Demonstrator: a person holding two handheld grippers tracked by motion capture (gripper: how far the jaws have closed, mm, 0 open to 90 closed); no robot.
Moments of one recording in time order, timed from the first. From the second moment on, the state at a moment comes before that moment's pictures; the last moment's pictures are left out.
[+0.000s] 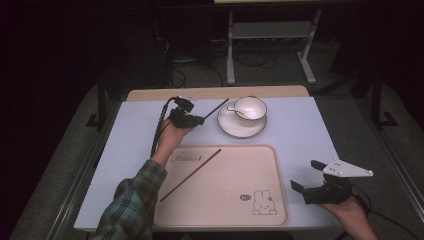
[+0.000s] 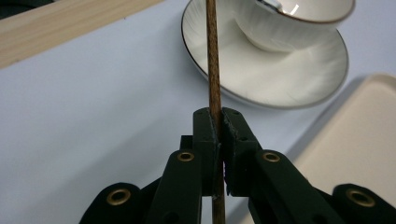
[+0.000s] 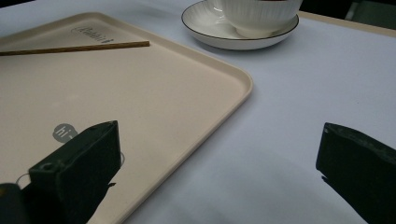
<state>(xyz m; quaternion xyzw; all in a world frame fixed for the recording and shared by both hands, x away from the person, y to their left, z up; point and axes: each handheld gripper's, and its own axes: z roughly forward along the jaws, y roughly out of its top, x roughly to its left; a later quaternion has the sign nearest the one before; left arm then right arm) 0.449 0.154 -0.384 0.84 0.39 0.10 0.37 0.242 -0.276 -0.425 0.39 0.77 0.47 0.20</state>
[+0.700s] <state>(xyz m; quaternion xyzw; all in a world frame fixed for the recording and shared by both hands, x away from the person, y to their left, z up) 0.323 0.189 -0.408 0.84 0.37 0.06 0.39 0.242 -0.275 -0.426 0.39 0.77 0.47 0.21</state>
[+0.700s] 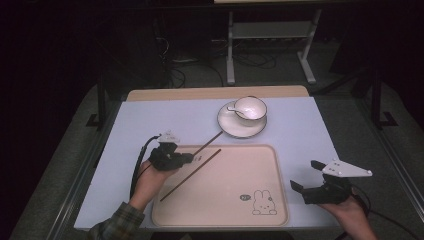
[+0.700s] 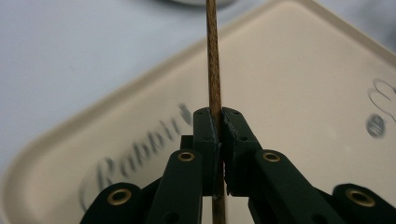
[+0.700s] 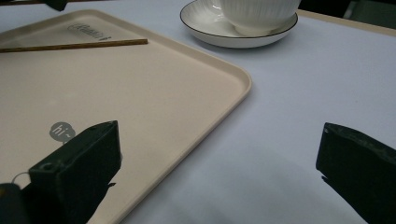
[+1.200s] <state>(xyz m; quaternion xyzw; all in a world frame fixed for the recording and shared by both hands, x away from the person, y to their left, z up) 0.298 0.181 -0.436 0.86 0.37 0.04 0.34 0.242 -0.274 -0.425 0.38 0.77 0.47 0.20</state>
